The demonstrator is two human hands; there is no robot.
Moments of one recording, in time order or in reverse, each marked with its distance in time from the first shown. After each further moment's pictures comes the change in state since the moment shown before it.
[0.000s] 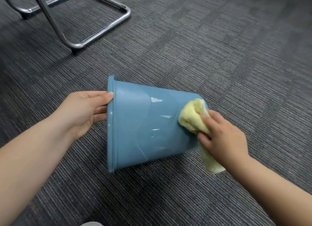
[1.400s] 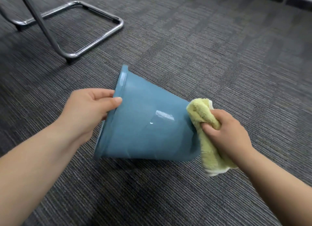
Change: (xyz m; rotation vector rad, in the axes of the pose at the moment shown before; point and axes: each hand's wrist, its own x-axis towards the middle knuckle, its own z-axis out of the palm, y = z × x) left_hand -0.021 0.019 0.033 0.100 0.032 0.240; right_hand 0.002 0.019 -0.023 0.313 0.027 0.272
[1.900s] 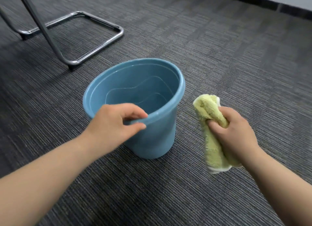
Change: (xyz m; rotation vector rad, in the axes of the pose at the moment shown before) left_hand -0.022 -0.004 0.017 0.541 -0.239 0.399; right_hand -0.004 -0.002 -0.022 0.084 0.071 0.011
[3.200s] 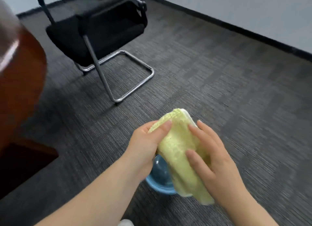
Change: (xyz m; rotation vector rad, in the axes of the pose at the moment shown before) left_hand 0.077 0.266 -0.193 -0.992 0.170 -0.645; right_hand -0.005 -0.281 -0.225 0.315 -0.232 -0.302
